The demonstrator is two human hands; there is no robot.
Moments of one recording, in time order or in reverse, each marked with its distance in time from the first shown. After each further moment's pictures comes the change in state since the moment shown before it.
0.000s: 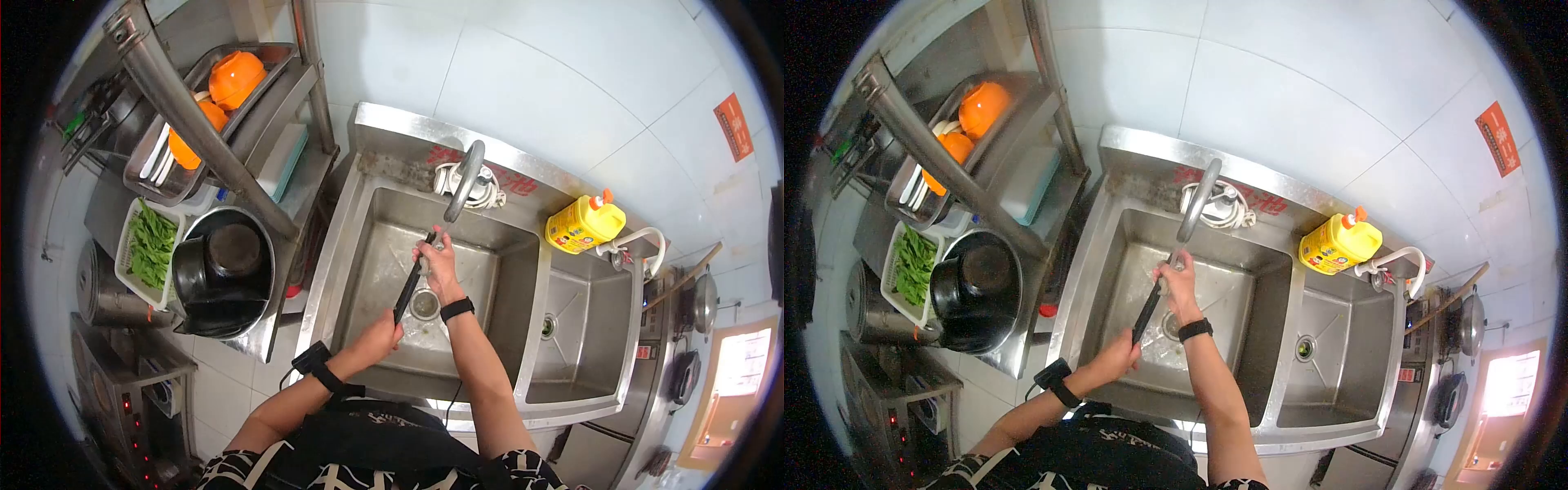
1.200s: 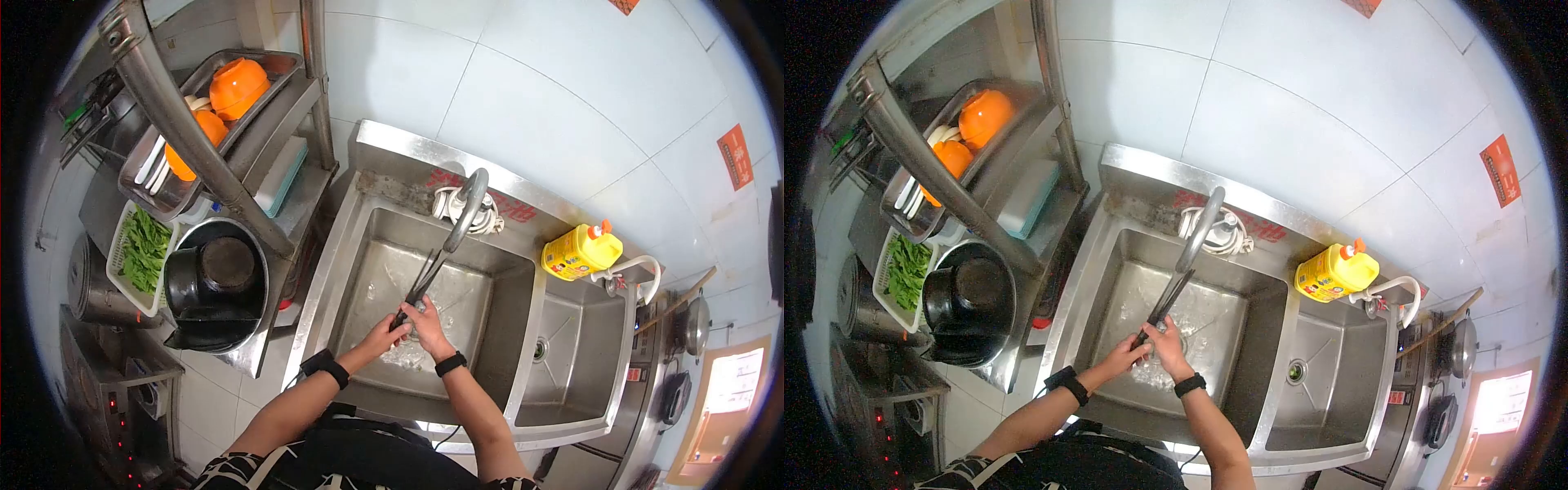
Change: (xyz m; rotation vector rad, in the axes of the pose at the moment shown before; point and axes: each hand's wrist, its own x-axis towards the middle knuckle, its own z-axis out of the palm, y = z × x) left_hand 0.070 -0.042 0.024 -0.672 -0.084 -0.061; right_hand -0.044 0.039 -0.031 -0.221 -0.091 0.156
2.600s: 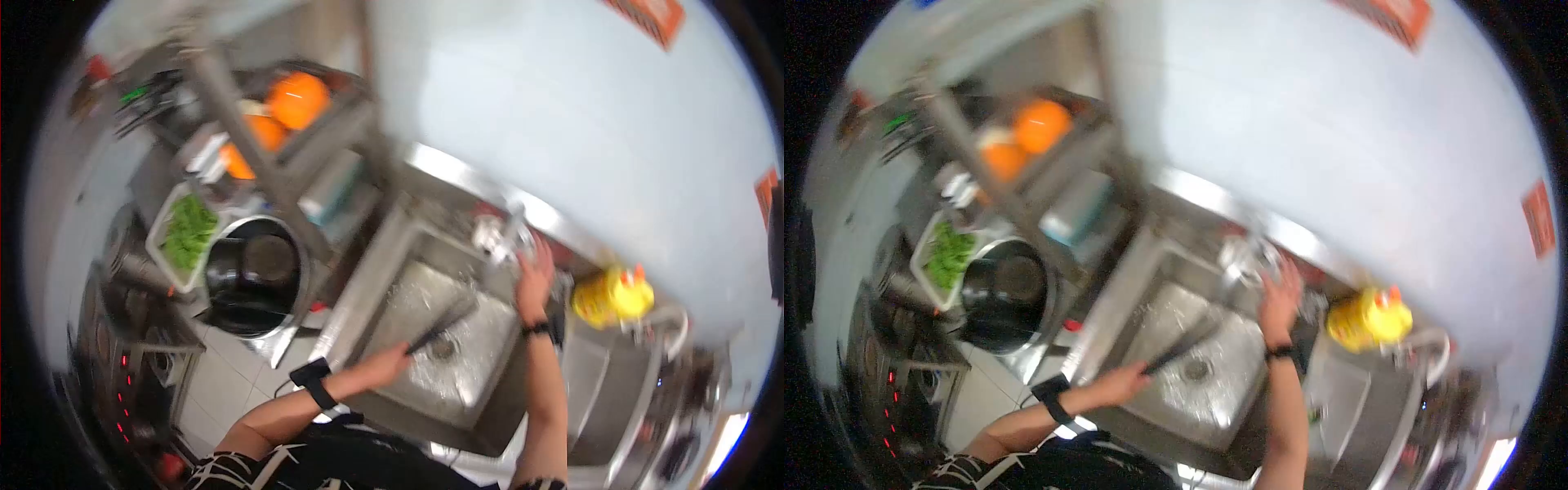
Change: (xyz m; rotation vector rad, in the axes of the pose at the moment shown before) left_hand -0.082 0.083 0.011 0.865 0.085 0.034; right_hand 0.072 -0.164 -0.080 -1.550 0.390 -1.017
